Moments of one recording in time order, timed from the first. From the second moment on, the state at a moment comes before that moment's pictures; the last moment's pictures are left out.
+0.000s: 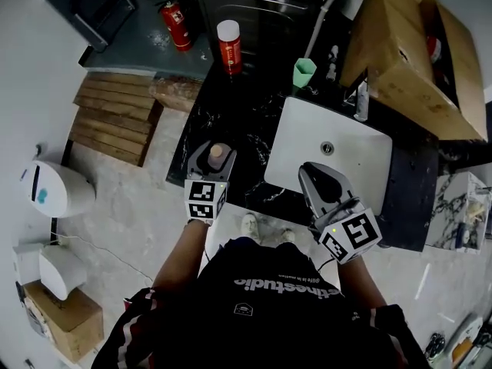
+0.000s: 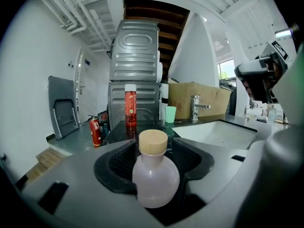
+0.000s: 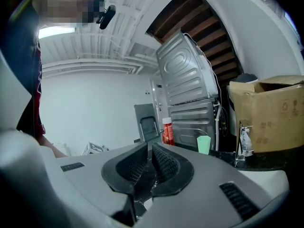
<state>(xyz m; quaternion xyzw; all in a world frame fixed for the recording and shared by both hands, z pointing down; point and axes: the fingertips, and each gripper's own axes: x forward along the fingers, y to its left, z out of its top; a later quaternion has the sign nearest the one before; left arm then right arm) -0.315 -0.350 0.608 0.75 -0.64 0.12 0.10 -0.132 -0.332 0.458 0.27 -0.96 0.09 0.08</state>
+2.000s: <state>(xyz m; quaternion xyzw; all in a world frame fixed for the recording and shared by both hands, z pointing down) -0.052 -0.334 0.392 0.90 -0.42 0.09 -0.03 0.137 -0.312 0.387 0.47 -0.88 0.03 0.04</state>
